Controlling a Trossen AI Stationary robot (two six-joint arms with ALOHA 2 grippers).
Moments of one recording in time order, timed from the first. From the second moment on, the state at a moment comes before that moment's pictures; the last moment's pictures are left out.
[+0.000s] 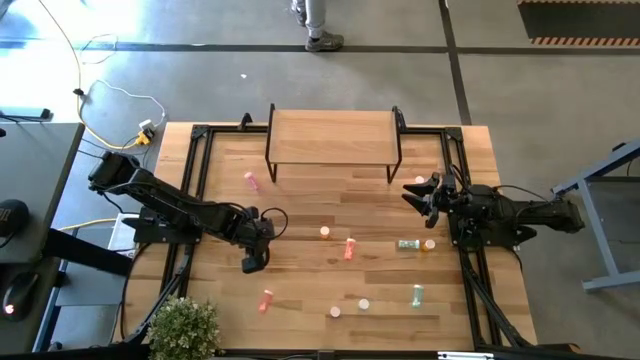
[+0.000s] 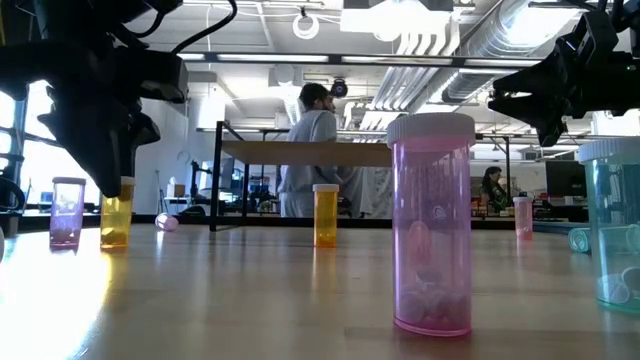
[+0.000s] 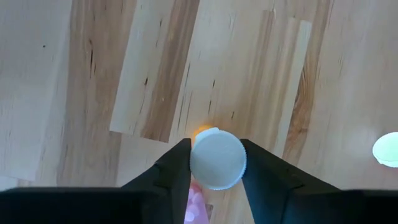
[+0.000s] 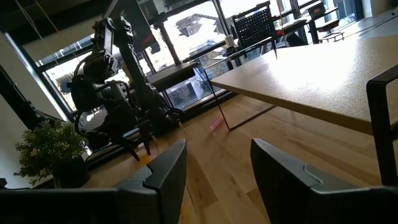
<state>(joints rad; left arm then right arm) -0.21 1.37 0.72 -0.59 -0.11 -0.52 -0.02 0.03 0.01 0.05 0.25 0.39</state>
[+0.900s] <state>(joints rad) 0.18 1.37 1.21 -0.83 -0.07 -0.36 -0.02 0.03 0.01 0.05 0.25 0.39</state>
